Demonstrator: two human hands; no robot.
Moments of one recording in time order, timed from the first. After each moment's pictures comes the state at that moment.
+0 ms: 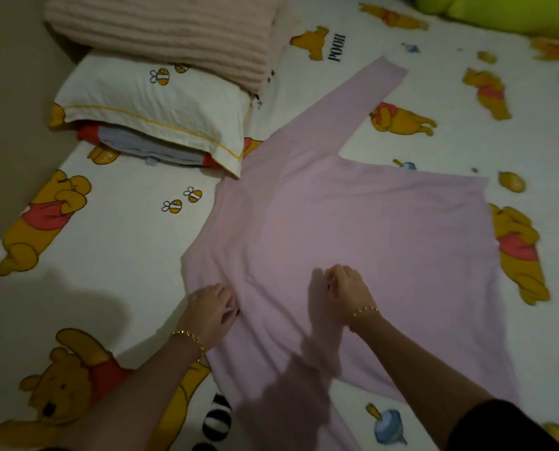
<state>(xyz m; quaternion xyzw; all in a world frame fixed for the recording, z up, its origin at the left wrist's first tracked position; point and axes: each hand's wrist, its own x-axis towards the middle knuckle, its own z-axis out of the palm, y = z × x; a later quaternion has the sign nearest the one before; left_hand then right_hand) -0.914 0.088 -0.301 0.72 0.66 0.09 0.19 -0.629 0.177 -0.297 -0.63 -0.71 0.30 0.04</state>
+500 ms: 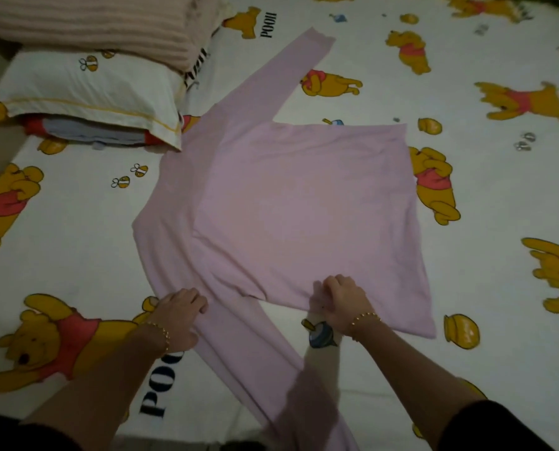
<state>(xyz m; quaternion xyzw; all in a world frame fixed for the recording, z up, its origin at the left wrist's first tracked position) -0.855 0.000 -0.279 0.79 0.56 -0.13 0.23 -0.491 0.032 -0.276 -0.62 -0.74 0.25 -0.07</state>
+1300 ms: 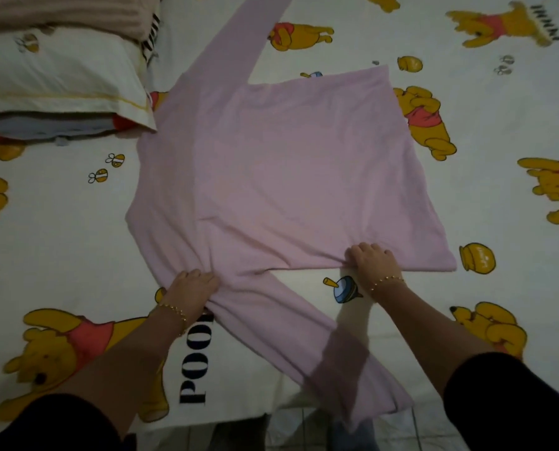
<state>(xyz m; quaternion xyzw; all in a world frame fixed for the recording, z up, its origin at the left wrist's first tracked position) -0.871 0.009 -0.323 0.89 0.44 -0.06 0.07 -0.485 -0.003 -0.306 -0.69 -0.70 0.12 -0.16</state>
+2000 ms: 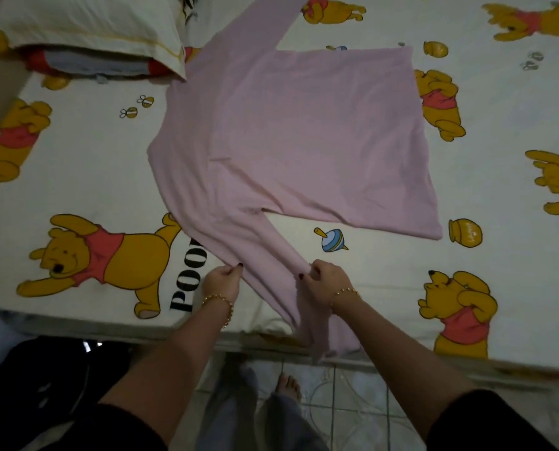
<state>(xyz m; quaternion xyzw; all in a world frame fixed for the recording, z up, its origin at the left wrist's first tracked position) -0.766 -0.125 -0.291 0.27 0.80 0.24 0.48 -0.557 -0.115 -0.290 -0.69 -0.60 0.40 0.00</state>
